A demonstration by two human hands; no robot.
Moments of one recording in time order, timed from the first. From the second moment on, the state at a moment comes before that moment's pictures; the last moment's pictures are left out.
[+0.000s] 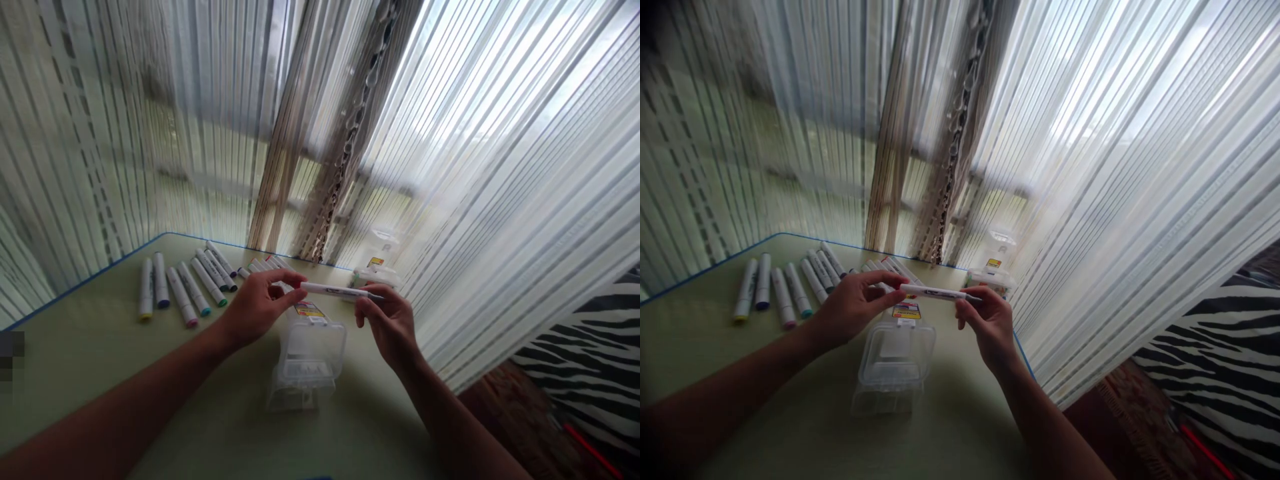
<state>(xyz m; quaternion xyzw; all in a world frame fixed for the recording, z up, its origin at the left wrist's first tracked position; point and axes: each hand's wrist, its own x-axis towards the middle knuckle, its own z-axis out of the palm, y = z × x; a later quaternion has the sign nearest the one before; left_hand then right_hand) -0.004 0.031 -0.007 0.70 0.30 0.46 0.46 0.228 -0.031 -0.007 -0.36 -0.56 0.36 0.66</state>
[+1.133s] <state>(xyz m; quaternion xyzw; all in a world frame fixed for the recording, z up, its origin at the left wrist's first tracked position) -0.014 0.026 0.009 0.66 0.25 0.52 0.48 0.189 -0.167 0.059 -0.53 -0.70 -0.22 0.43</state>
